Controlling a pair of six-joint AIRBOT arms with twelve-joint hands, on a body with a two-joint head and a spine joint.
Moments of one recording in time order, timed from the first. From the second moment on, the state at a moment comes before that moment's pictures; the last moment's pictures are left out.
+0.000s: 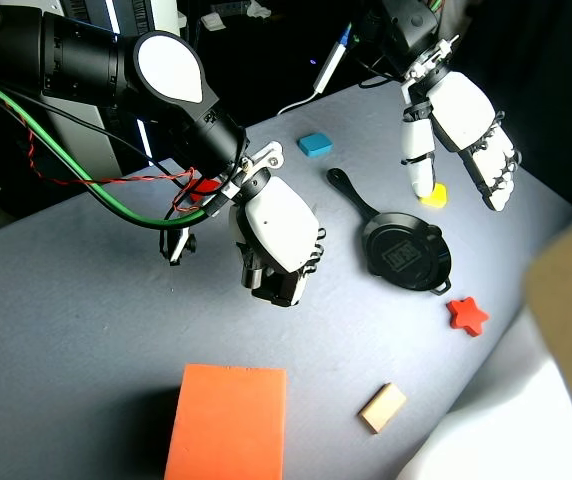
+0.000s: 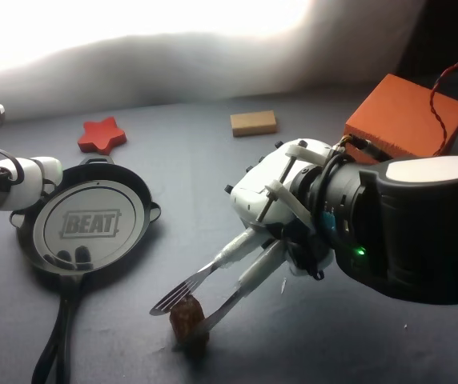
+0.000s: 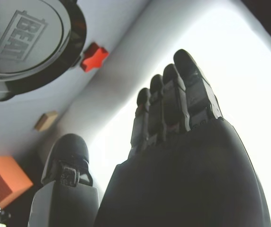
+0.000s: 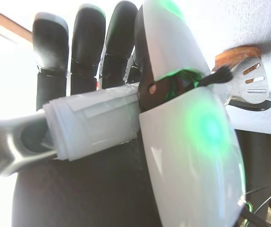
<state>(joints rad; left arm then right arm) 0.44 -0.79 0.72 -1.52 -1.03 2.12 -0.21 -1.40 0.94 -1.15 -0.73 0.06</state>
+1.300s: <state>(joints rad) 0.44 -0.79 0.72 -1.53 -1.04 2.12 -0.17 -1.38 0.92 -1.15 -0.74 0.04</state>
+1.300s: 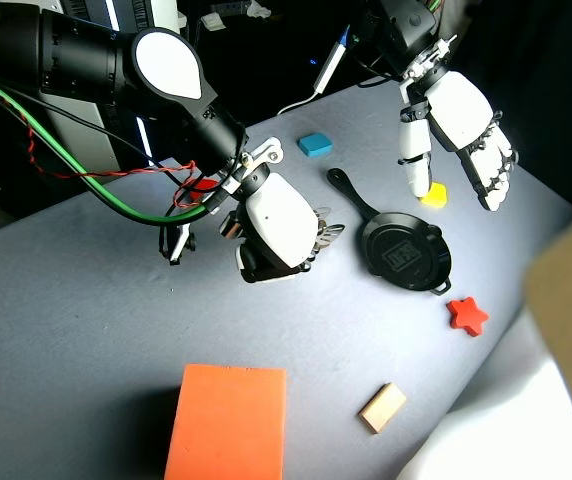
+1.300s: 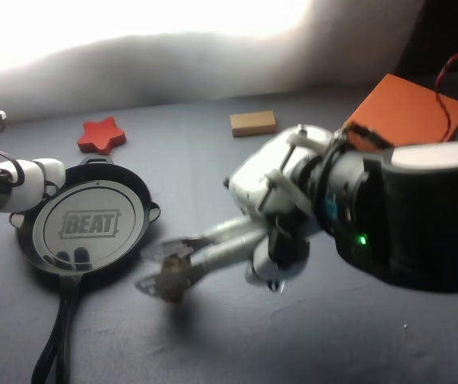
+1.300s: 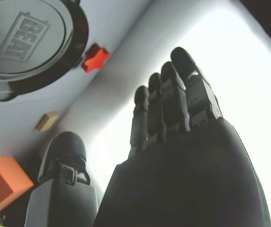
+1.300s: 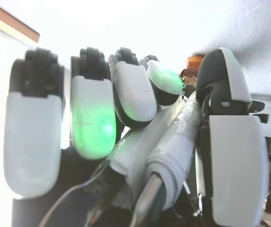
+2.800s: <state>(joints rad) 0.37 -0.82 0.80 -1.46 -1.01 2.12 -0.17 -1.72 1.40 -1.26 -0.55 0.10</state>
